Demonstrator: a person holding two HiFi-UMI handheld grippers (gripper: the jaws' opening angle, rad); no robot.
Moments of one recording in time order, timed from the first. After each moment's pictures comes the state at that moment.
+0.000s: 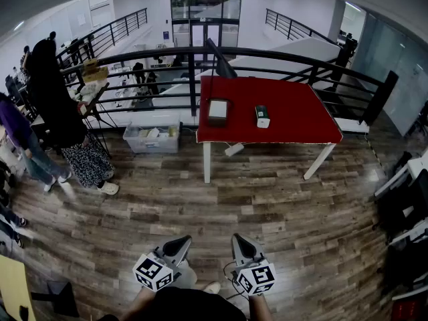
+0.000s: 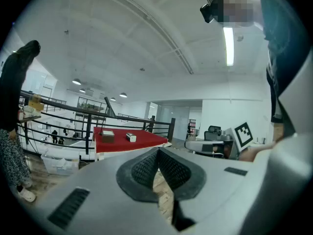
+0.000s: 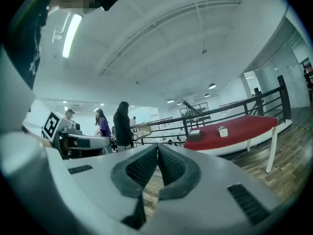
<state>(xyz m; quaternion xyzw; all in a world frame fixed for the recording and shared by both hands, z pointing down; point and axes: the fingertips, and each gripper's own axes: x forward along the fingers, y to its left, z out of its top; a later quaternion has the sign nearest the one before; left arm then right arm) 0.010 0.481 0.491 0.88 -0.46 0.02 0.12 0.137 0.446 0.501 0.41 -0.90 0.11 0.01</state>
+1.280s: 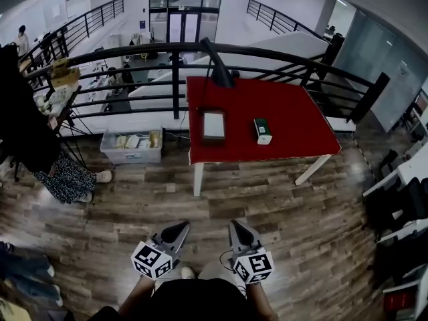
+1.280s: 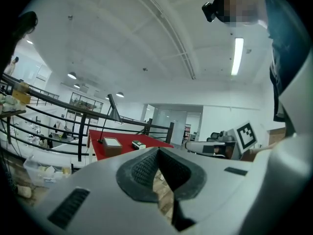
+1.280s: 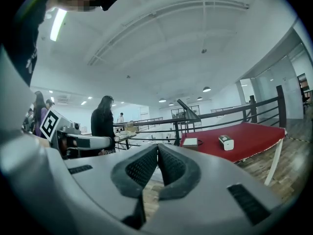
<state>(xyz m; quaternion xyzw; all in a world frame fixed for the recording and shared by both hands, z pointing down) -0.119 0.187 0.491 0.90 -0.41 -0.01 0.12 0.005 0.168 0.487 0.47 -0.88 0.08 0.03</state>
